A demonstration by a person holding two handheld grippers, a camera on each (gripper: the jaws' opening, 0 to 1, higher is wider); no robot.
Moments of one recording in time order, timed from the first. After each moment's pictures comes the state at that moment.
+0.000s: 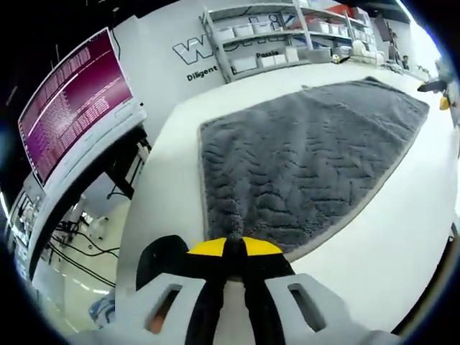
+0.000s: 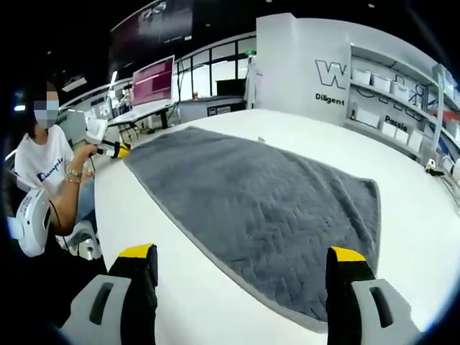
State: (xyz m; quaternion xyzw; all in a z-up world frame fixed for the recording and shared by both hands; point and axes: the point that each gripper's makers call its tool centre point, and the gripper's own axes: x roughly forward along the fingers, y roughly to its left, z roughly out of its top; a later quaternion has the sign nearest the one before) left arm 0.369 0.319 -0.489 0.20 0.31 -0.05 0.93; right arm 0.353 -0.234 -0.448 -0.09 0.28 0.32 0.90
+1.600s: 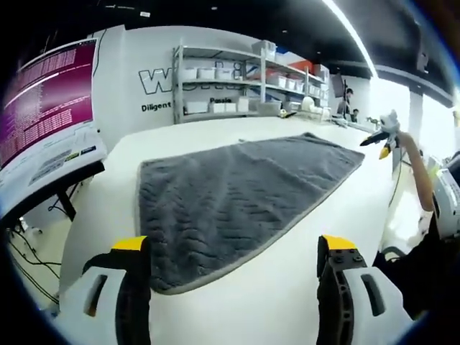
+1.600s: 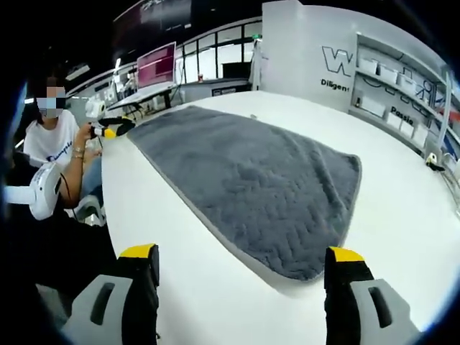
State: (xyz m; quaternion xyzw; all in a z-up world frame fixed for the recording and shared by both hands) left arm 0.348 0.250 -0.460 0.05 0.22 -0.26 0.94; right arm 0.336 -0.303 -0.464 -0.12 0.33 0.35 0.87
